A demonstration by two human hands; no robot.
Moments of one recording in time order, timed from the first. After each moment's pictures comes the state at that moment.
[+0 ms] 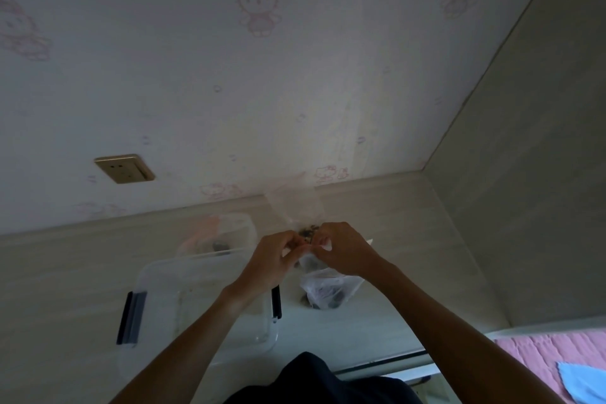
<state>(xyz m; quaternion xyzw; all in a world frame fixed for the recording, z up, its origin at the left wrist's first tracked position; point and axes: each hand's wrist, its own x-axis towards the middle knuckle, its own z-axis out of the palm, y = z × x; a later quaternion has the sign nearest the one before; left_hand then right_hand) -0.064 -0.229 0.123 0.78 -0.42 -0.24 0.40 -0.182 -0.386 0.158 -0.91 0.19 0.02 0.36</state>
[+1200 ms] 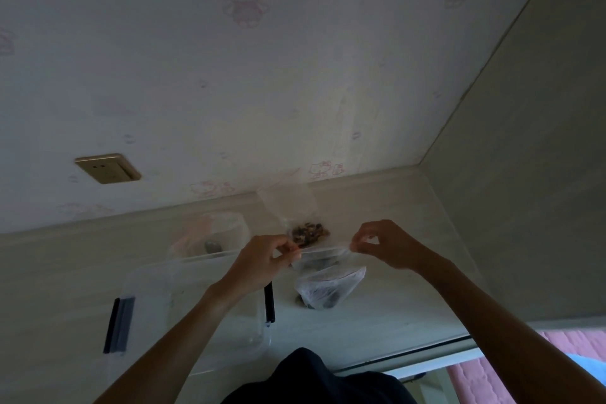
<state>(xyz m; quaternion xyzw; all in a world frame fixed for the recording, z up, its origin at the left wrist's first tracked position) -0.047 -0.228 0.122 0.79 -0.43 -0.29 0.32 -0.240 -0.467 0.149 -0.89 0.19 0.03 0.41</state>
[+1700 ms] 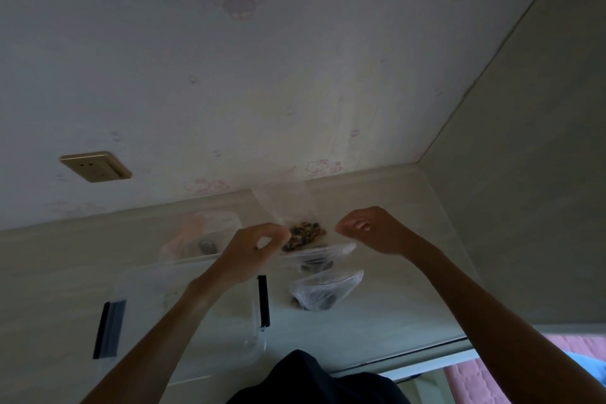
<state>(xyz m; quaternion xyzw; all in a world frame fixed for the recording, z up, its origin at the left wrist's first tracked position) -0.028 -0.229 0.137 0.78 -0.39 -0.32 0.36 -0.208 -0.479 0.146 -0.85 0.23 0.05 0.48</state>
